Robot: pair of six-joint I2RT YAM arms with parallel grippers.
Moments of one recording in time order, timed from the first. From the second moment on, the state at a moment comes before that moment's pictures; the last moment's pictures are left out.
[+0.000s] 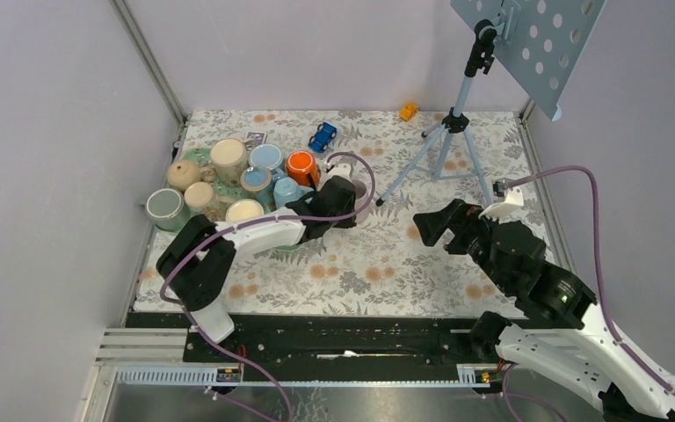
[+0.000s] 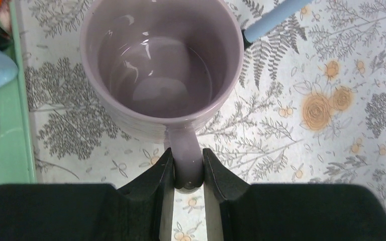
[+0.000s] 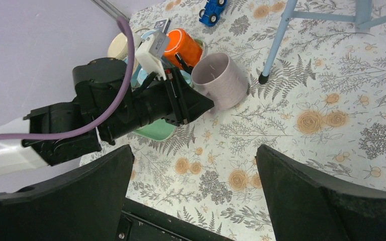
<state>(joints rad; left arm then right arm) -0.80 1.67 1.04 -0.09 -0.22 -0.58 0.85 0.59 0.91 -0.60 0.41 0.72</state>
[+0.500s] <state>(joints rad) -0.71 1.89 1.25 -0.06 -0.15 -0.47 0.85 0.55 0.91 -0.64 0.40 0.70</state>
